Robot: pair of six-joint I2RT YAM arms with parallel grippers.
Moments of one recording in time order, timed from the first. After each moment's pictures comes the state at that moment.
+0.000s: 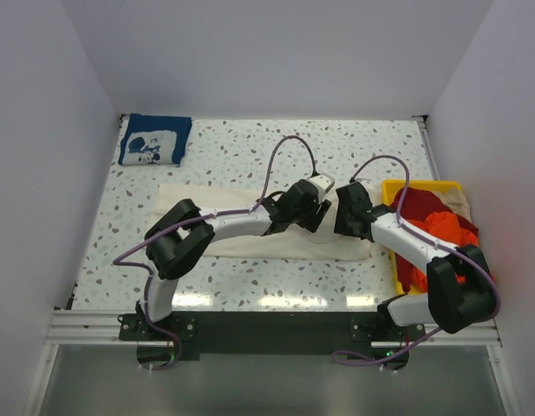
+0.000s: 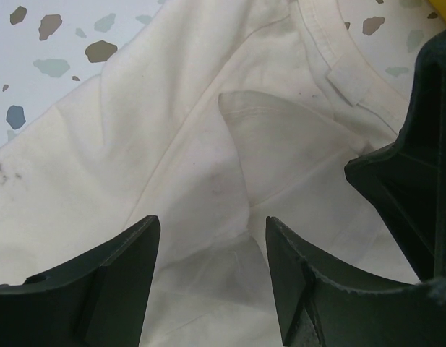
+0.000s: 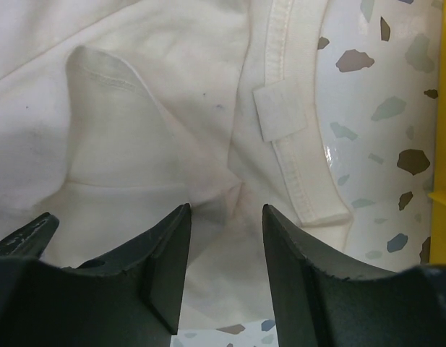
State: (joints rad) left arm -0.94 2.00 1.33 0.00 -0.12 -0.22; right arm 0.41 1.37 0.75 -0.44 0.34 0.52
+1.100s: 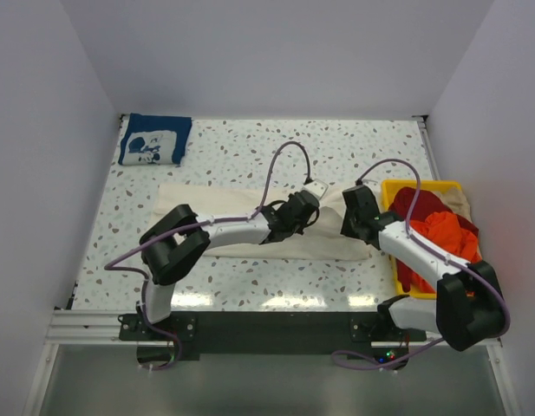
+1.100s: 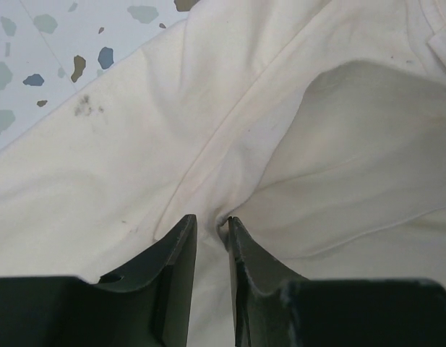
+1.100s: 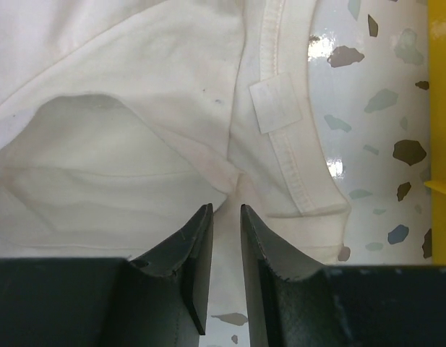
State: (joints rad) left arm -1.00 1.96 1.28 -0.09 -0.40 -0.23; right arm 0.40 1.27 0.70 -0.42 0.32 0.55
